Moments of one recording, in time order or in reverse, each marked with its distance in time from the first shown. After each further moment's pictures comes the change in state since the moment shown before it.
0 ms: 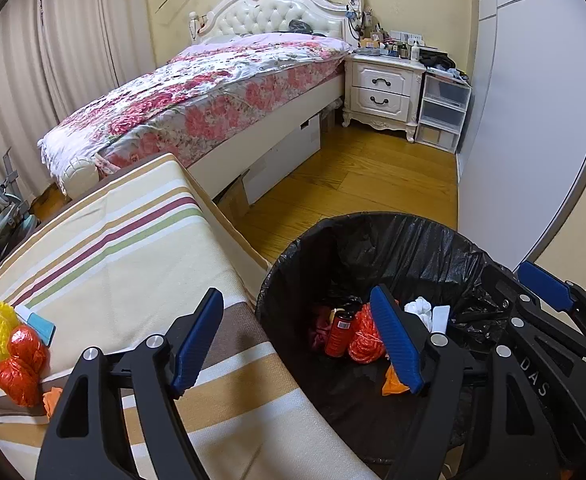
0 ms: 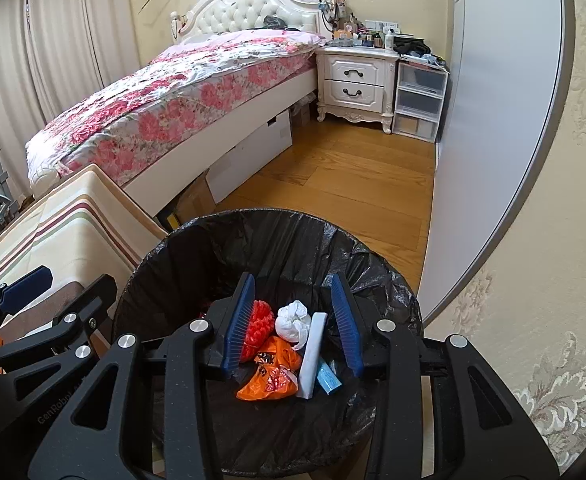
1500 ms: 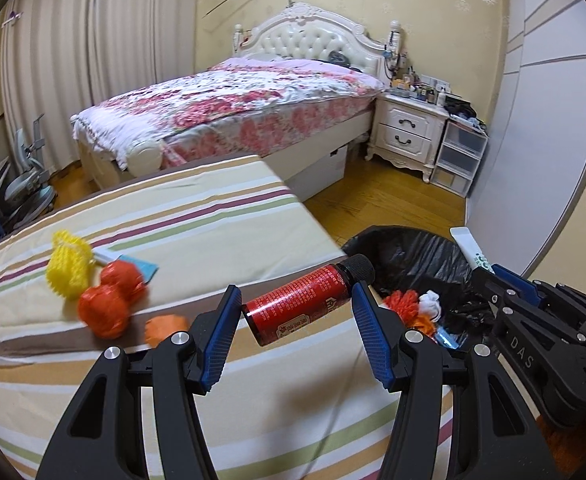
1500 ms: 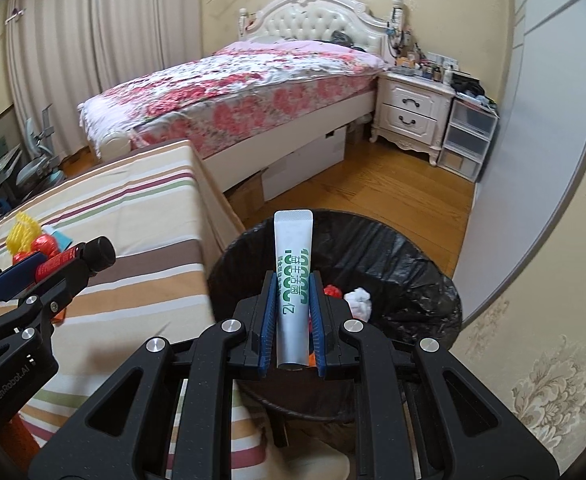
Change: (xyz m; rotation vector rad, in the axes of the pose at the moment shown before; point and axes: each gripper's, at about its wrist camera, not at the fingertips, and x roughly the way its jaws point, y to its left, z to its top) left arm -0.080 0.069 -0.042 -0.136 -0.098 0.009; right arm -0.061 0.062 -0.018 -0.178 -0.034 0.105
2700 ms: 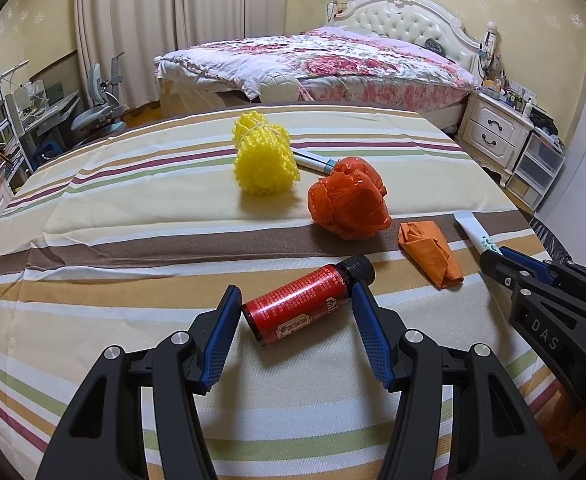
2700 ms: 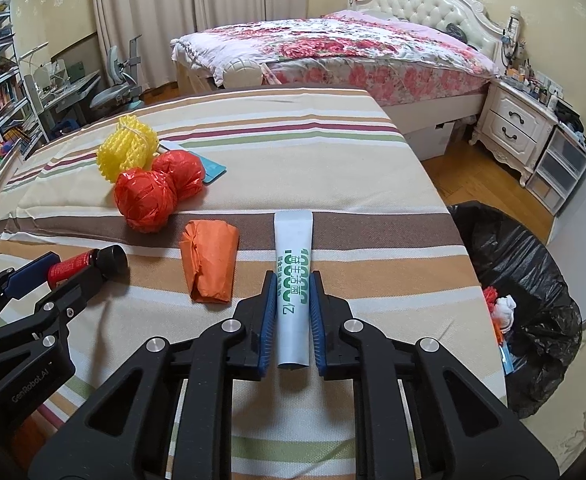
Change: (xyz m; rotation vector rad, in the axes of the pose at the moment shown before) left arm -0.032 0.155 -0.074 -0.207 0.105 0.218; right arm 0.017 0.170 -0.030 -0.259 0.114 0.249
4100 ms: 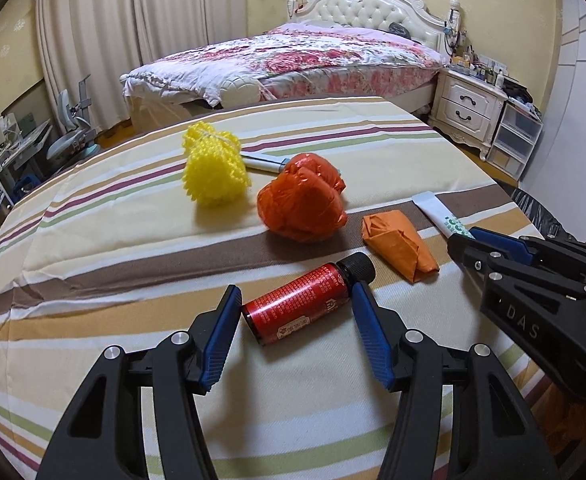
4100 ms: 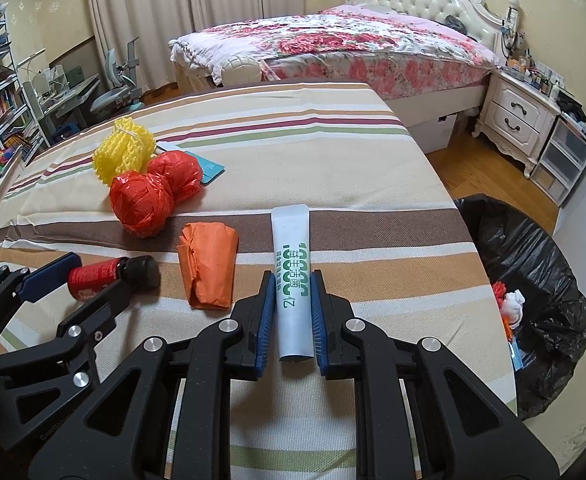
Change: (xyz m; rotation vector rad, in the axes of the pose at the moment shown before) left arm 0.009 -0.023 0.003 0.123 0.010 -0.047; right arm 0.008 0.000 0.001 0.022 0.025 0.021
